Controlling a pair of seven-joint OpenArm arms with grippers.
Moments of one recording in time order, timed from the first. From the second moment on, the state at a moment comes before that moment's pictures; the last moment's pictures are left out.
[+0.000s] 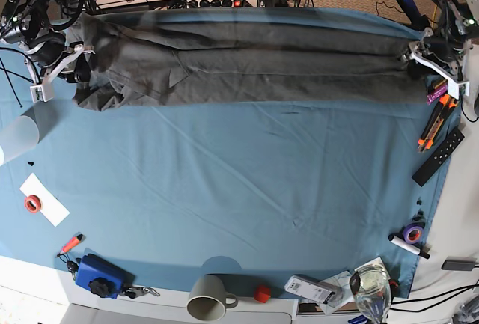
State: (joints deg) left arm 20.6 -12.4 -35.9 97.7 -35.4 -20.3 58.7; right arm -21.9 21.2 41.0 103.4 42.6 35.0 -65.7
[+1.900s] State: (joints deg) left arm 15.6 -7.3 -31.8 116.3 -68.2 -33.6 82.8; right arm -21.8 21.2 41.0 103.4 39.7 34.8 -64.8
